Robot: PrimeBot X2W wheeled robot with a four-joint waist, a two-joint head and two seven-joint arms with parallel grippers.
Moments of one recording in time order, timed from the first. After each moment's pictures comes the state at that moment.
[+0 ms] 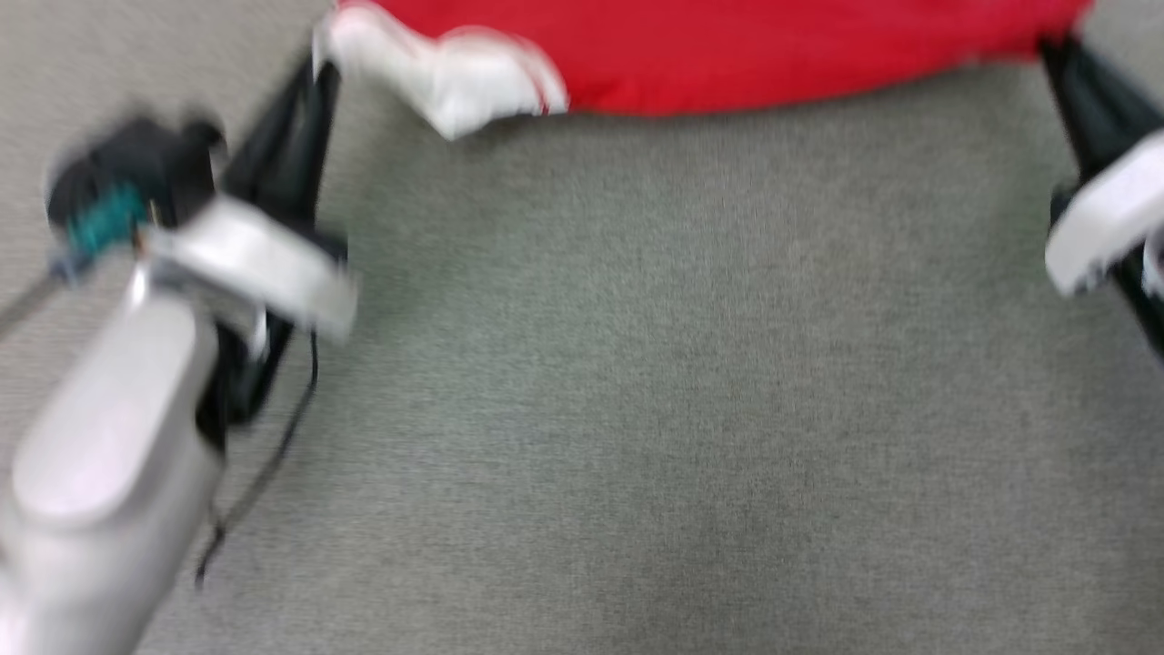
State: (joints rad) left arm -0.79 0.53 -0.53 0.27 -0.62 -0.02 -0.22; right arm -0.81 -0.51 0.35 0.42 0.42 0.13 0.00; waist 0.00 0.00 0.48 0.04
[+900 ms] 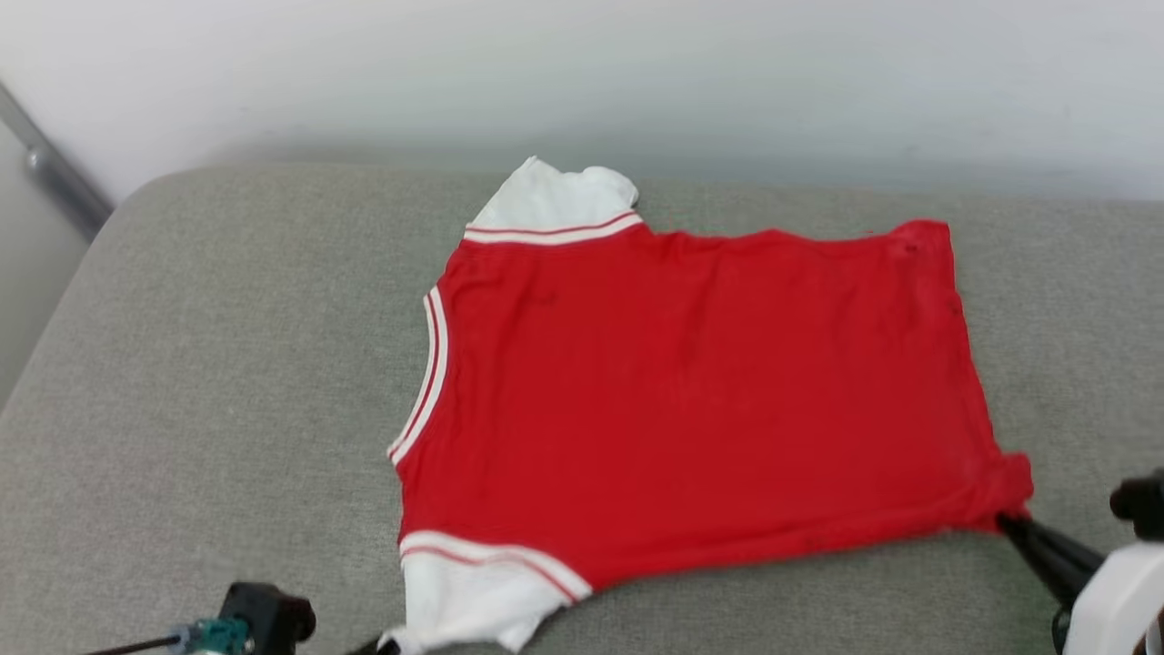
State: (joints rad) left arm 0.04 0.84 -0.65 -0.26 -0.90 0.15 0.17; right arm -0.05 -0.68 0.31 0.13 0.70 0.13 0.20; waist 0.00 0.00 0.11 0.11
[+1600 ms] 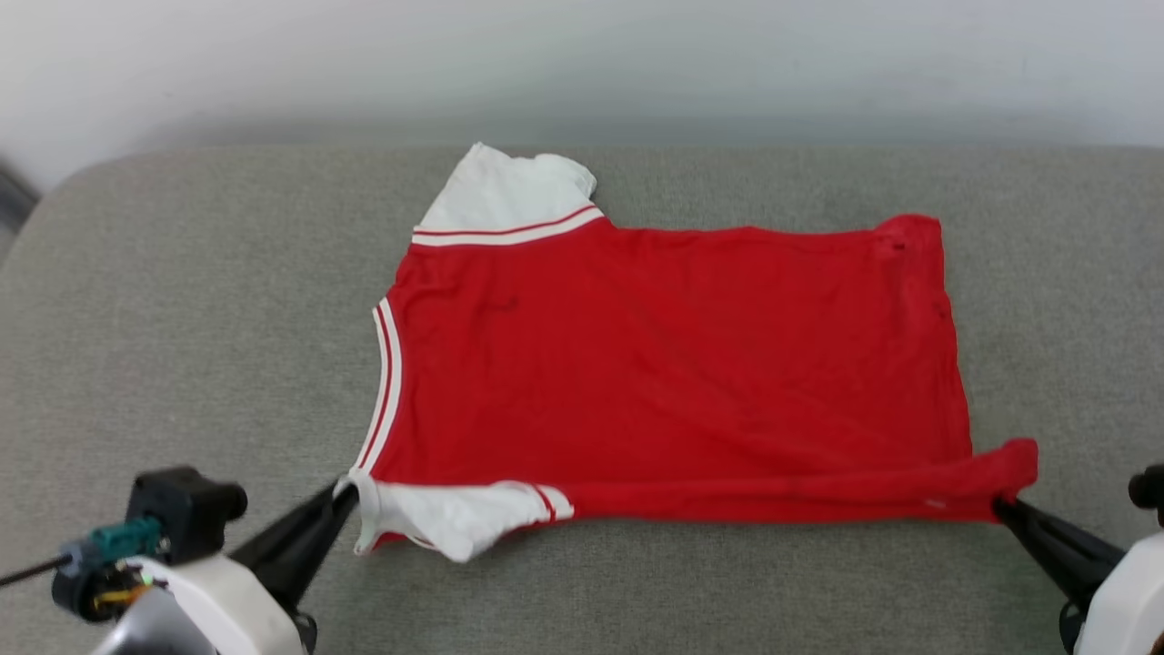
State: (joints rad) left arm -0.03 0.91 -0.54 -0.36 -0.91 0.15 0.11; right arm 0.09 -0.65 0.16 -0.11 0.75 0.13 0.35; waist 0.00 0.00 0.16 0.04
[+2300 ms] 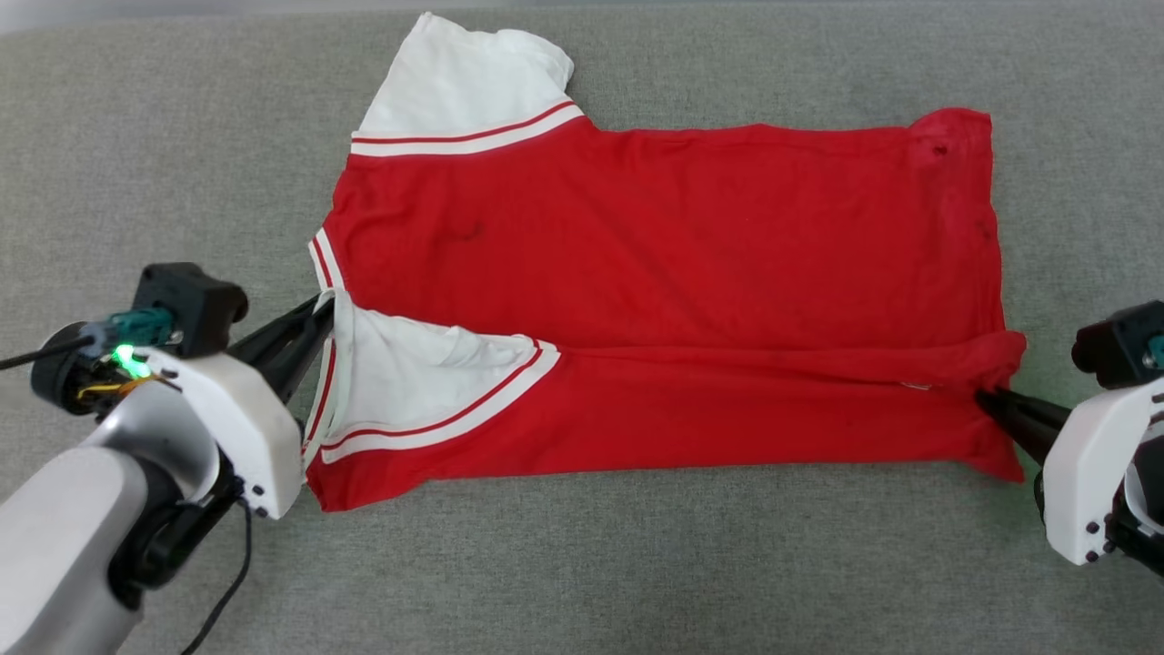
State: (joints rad) left arm -0.47 0.82 -0.58 -0.06 -0.79 0.01 0.22; right arm -0.28 -0.67 0.31 0.01 0.66 0.13 0.53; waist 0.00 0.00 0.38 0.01
